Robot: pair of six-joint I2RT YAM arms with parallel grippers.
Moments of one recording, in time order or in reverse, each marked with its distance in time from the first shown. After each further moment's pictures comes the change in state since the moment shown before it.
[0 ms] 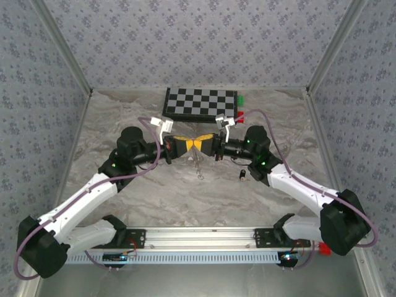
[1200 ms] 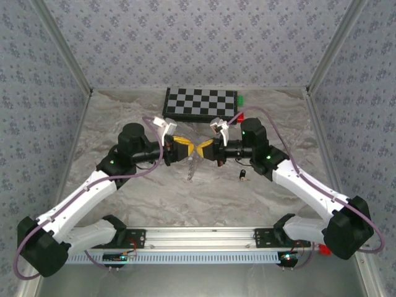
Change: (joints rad) left arm 0.010 0.019 0.066 -0.158 0.042 0.195; right arm -0.006 -0.040 0.159 -0.576 -0.018 -0.404
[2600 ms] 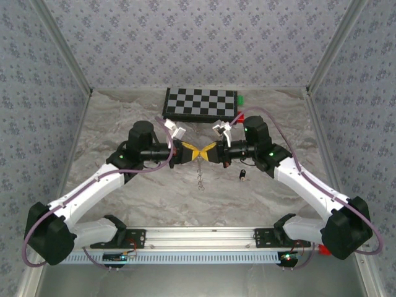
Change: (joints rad) left arm -0.004 0.110 0.003 0.018 0.171 0.052; right arm -0.056 0.006 0.011 -0.091 -0.146 -0.048
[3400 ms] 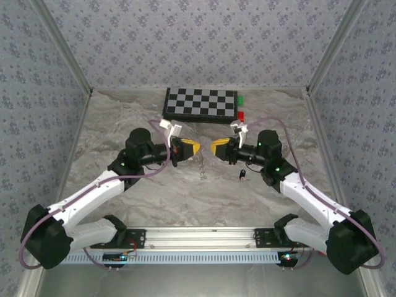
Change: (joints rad) left arm -0.056 -0.051 -0.111 0.303 -0.198 -0.192; right arm -0.069 -0.132 -0.287 0.432 0.241 0.255
